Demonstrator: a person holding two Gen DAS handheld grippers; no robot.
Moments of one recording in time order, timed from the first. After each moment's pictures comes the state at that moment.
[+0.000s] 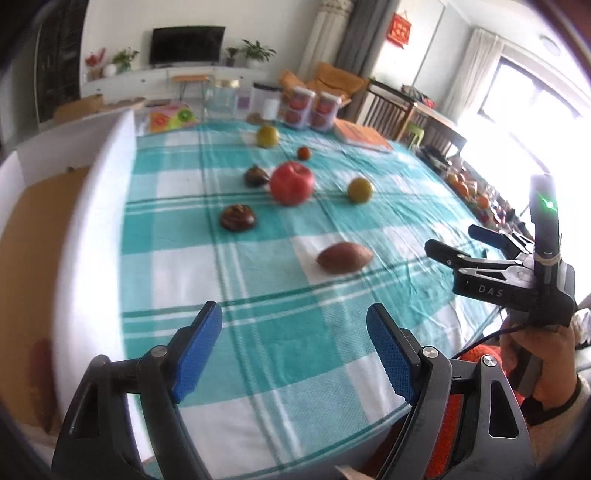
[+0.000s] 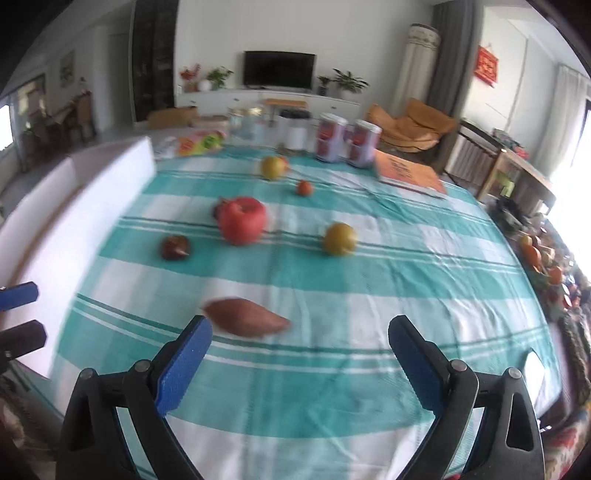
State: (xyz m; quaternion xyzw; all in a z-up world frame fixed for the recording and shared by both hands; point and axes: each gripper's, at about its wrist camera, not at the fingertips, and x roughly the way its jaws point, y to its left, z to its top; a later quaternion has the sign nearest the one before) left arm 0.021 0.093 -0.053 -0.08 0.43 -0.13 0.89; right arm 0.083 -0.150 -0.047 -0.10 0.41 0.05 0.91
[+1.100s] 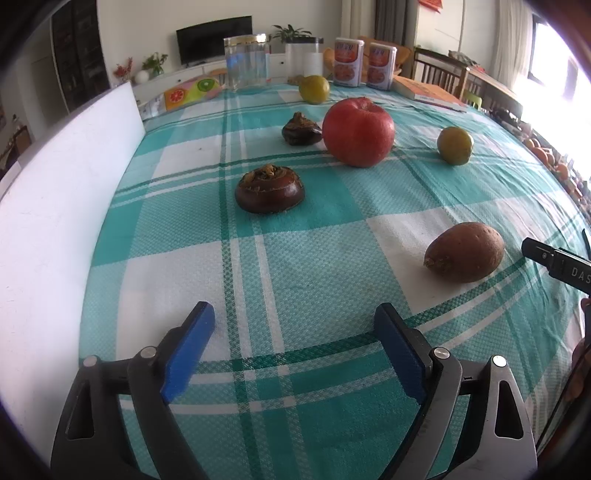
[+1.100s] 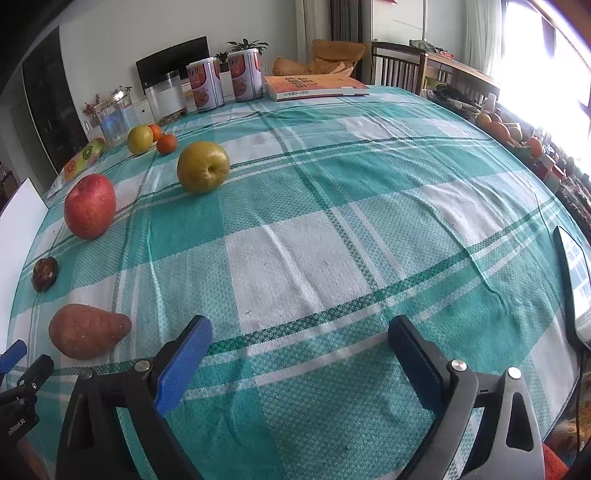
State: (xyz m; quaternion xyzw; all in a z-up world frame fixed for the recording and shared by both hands) left arm 0.094 0.069 -0.139 0.00 0.44 -0.01 0.90; right arm 0.139 -0.213 -0.141 0.05 0.45 -0.05 0.89
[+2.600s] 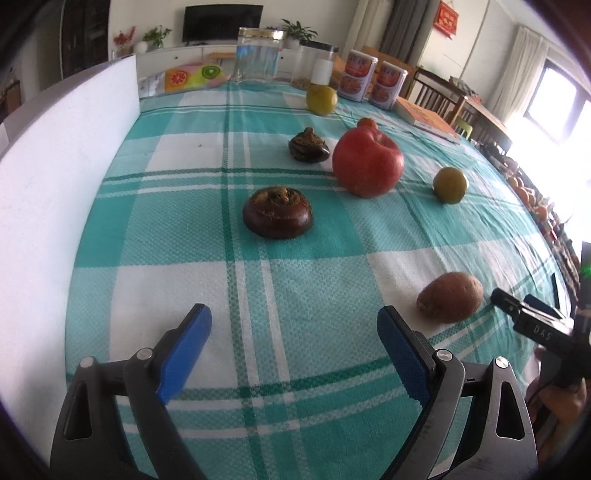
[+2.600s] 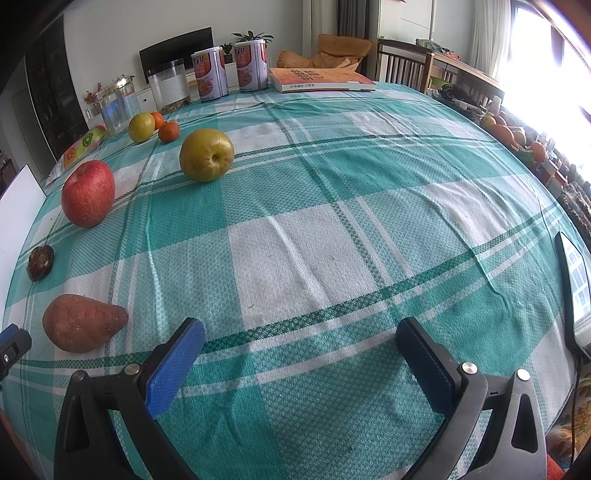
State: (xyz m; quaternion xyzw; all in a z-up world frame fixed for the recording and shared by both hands) left arm 0.120 0.101 -0.125 -0.09 0.45 -0.04 0.89; right arm 0.141 -0.209 -0.143 0.03 0.46 -0.04 0.89
